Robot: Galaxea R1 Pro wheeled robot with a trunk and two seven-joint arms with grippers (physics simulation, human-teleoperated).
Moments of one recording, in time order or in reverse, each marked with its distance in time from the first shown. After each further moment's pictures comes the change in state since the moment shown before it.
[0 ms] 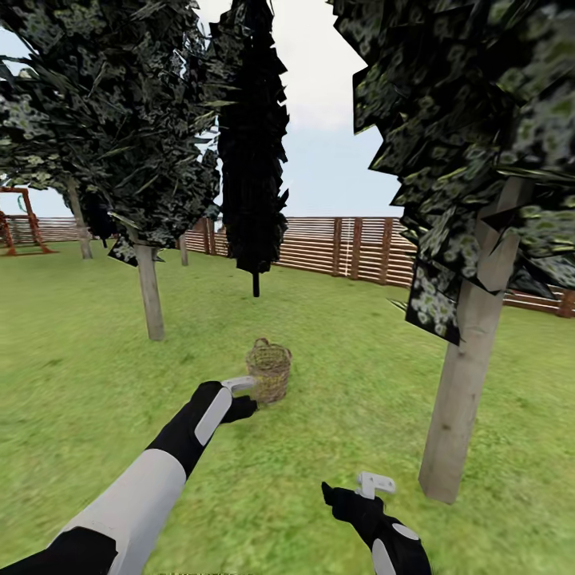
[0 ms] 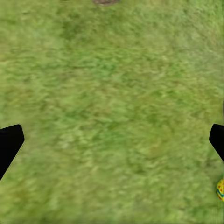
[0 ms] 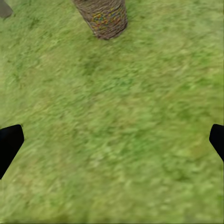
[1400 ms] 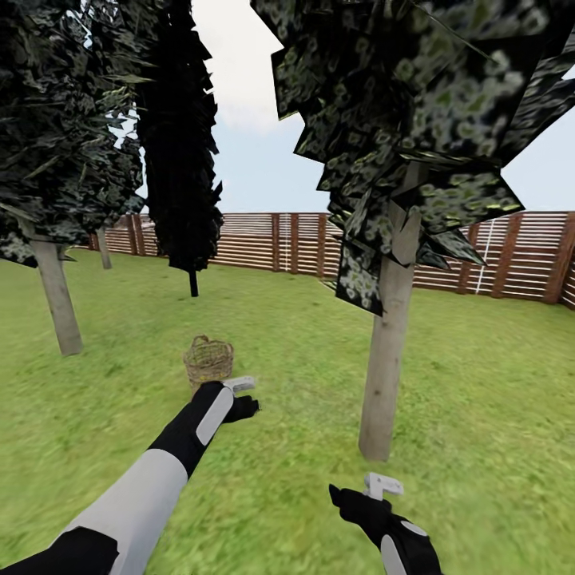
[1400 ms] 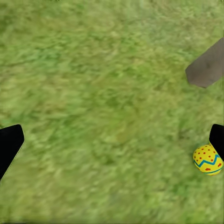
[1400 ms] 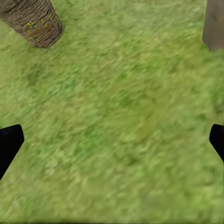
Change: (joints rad) left arm 0.000 -0.006 -0.002 -0.001 0.000 0.003 0.003; right arm 0.002 -0.006 -0.047 -0.024 -0.002 0.074 0.001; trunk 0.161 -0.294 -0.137
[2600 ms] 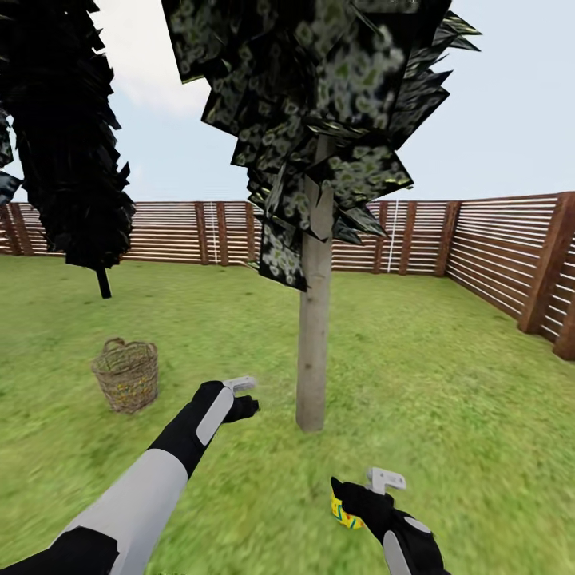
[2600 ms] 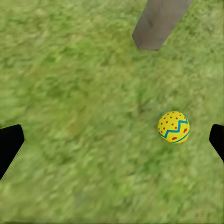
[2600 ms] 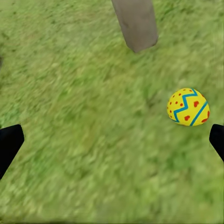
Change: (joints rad) left arm 0.000 0.000 0.000 -0.001 -0.002 0.001 0.000; right arm 0.003 -0.002 -0.006 -0.039 -0.006 0.000 0.000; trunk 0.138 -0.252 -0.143
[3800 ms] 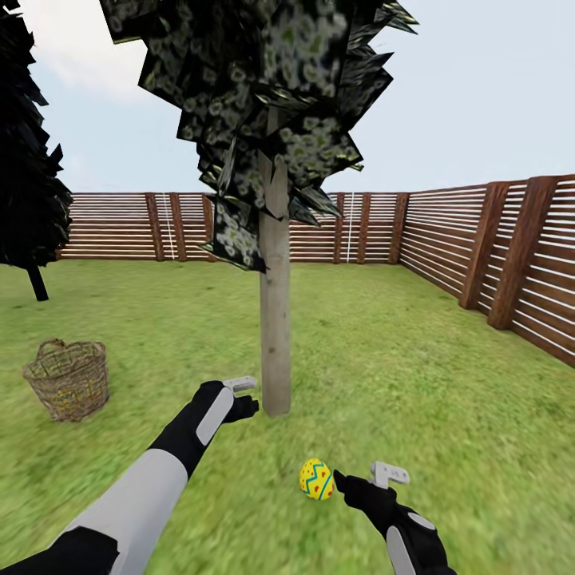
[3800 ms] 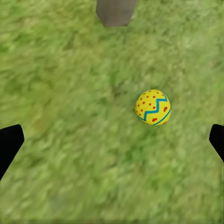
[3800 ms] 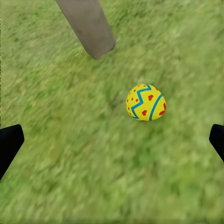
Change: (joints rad) left arm 0.000 0.000 0.000 0.001 0.000 0.000 0.000; right arm 0.002 -0.003 -0.008 -0.040 -0.002 0.001 0.000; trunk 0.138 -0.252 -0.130
